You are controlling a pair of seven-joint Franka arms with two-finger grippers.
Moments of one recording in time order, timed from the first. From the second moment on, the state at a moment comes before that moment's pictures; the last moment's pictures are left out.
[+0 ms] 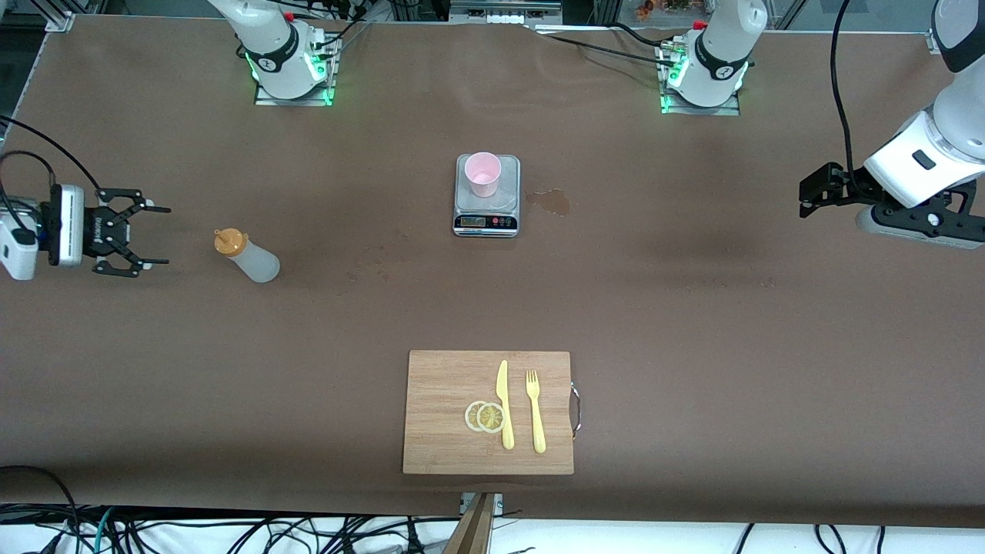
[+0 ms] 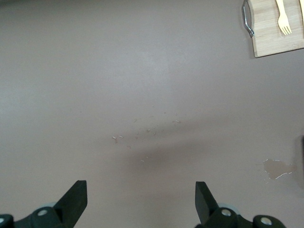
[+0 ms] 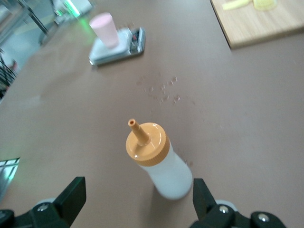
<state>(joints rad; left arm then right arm) -0.08 0.06 -0.01 -1.60 0.03 1.63 0.10 -0.23 0.46 -0.21 -1.75 0.69 1.52 -2.14</state>
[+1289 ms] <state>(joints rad) -0.08 0.06 -0.01 -1.59 0.03 1.62 0.10 -0.28 0.79 -0.18 -1.71 0.98 1.40 -2.59</state>
